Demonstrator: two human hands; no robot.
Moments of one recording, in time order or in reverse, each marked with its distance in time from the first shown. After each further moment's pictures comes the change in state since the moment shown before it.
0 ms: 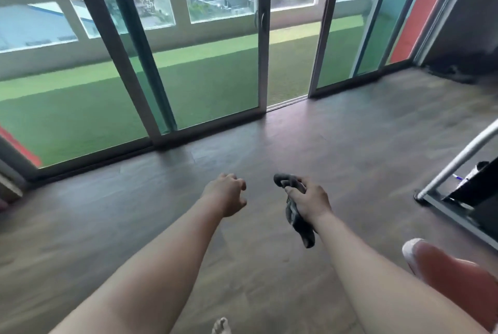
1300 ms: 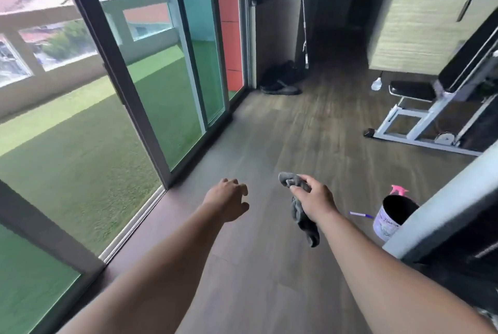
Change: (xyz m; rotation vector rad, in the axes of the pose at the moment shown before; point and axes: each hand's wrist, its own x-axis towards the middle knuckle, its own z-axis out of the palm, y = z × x) left_hand 1.073 0.446 -0.251 0.148 0.016 0.745; right_hand 0.908 0.080 -0.492 0.134 0.726 0.291
